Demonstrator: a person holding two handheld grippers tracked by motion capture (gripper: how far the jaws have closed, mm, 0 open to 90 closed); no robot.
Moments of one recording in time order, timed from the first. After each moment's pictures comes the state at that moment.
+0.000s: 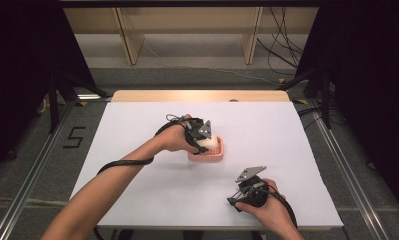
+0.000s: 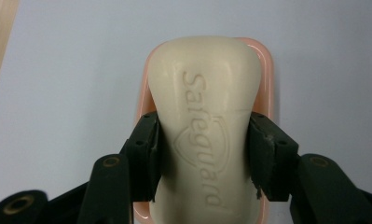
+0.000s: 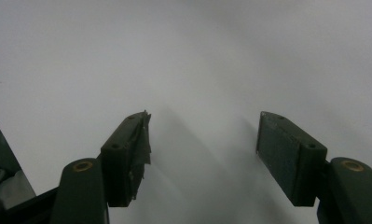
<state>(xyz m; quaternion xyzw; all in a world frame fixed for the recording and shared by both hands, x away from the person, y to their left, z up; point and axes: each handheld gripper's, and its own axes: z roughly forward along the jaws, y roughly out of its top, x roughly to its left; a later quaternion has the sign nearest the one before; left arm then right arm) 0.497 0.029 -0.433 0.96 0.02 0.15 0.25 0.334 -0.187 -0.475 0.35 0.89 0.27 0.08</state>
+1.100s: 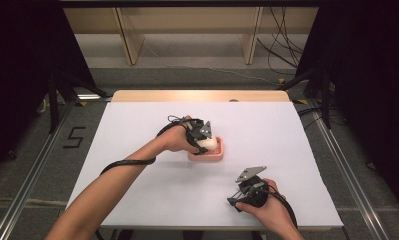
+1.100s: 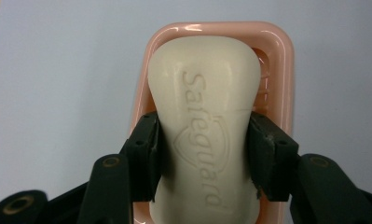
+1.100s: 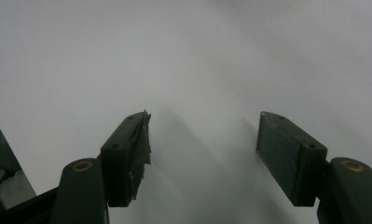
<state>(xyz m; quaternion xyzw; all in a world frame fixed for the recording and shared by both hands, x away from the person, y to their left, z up) 0.503 0.027 -0.446 0.96 0.04 0.14 0.25 0.334 -0.188 -0.475 0.35 0.89 0.27 0.08</state>
